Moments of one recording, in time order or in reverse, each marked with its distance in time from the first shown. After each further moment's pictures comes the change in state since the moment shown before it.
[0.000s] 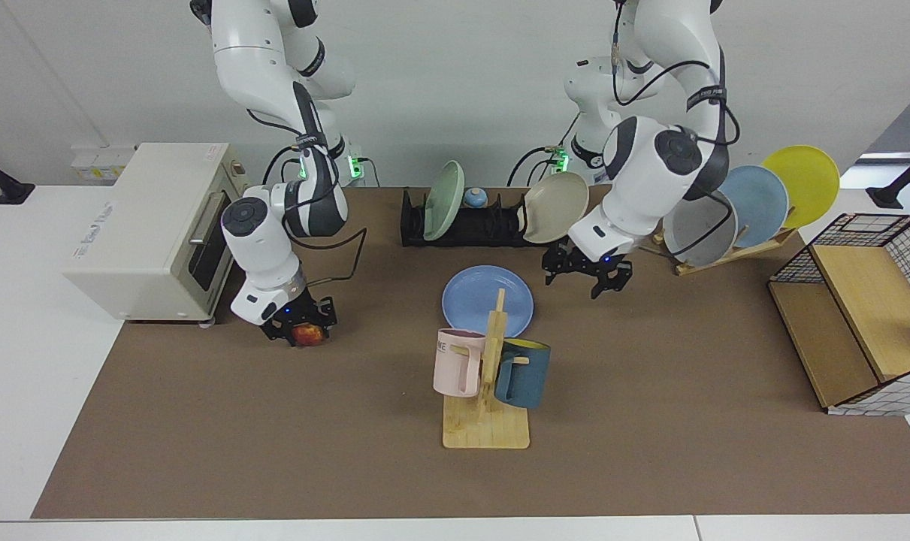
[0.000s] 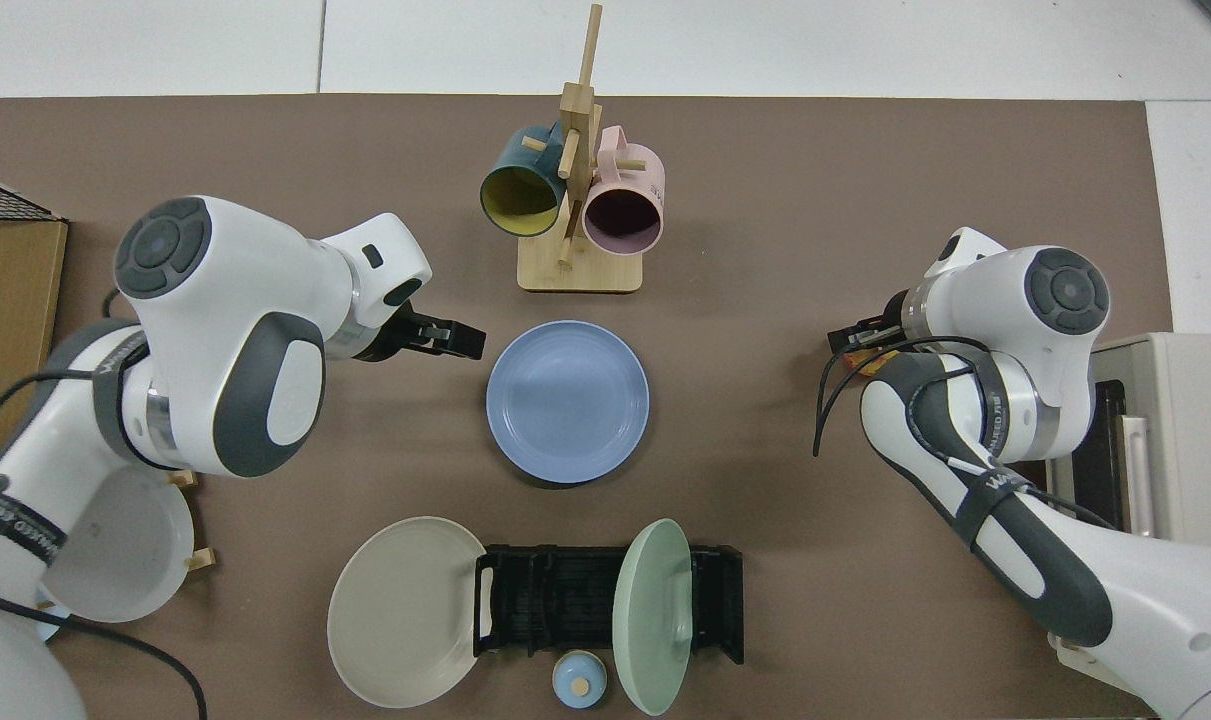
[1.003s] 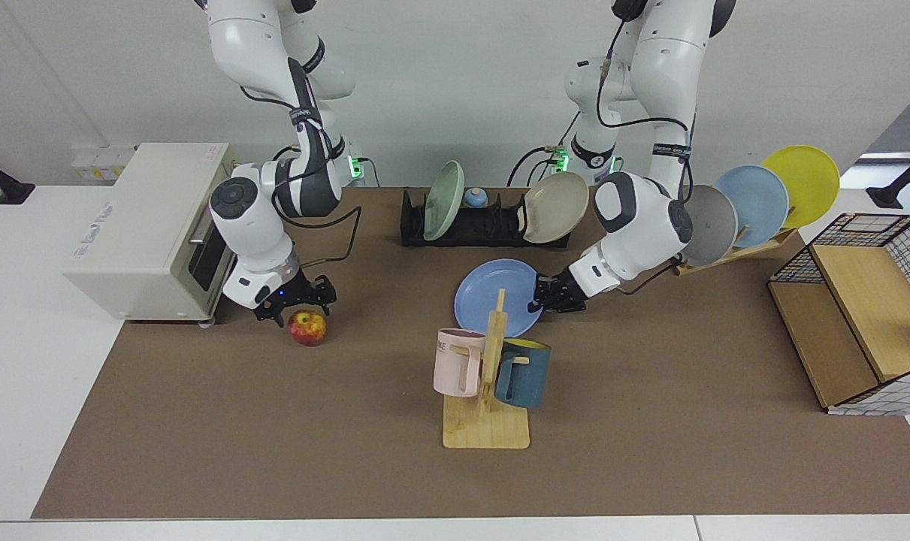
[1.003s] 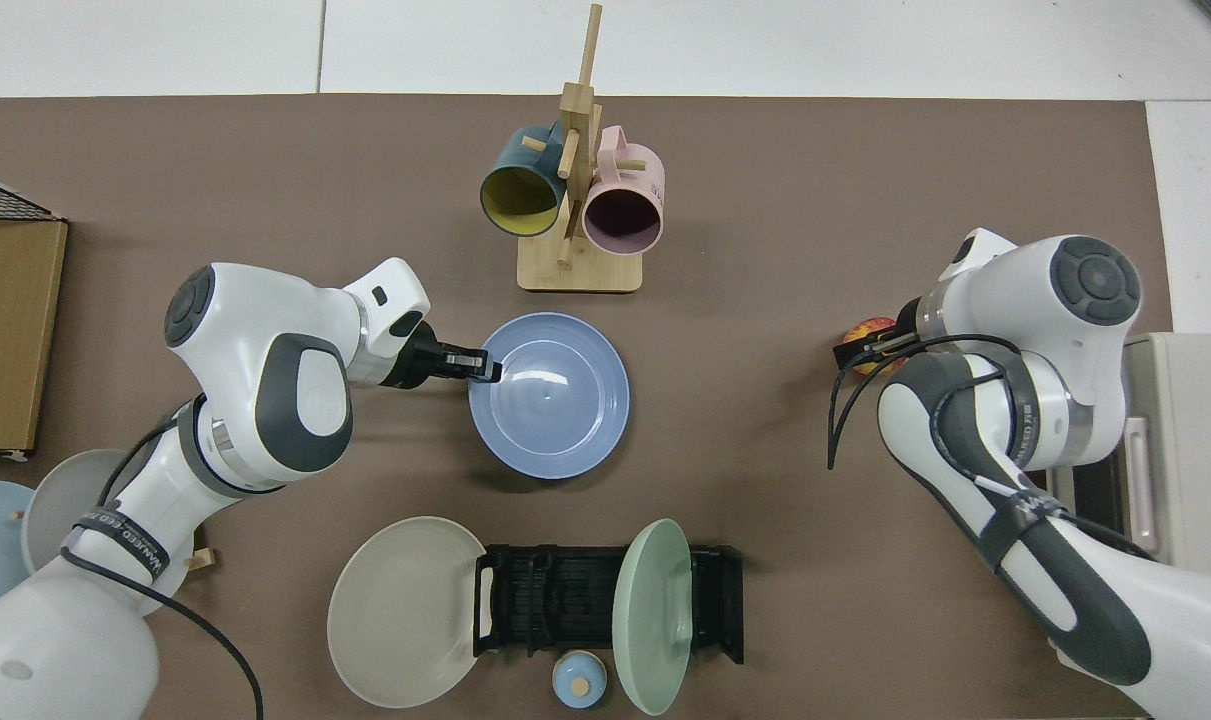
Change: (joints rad) left arm 0.016 0.145 -0.013 -0.200 -0.530 0.301 0.350; right arm -0.002 -0.068 0.007 0.000 -0.004 -0.137 -0.002
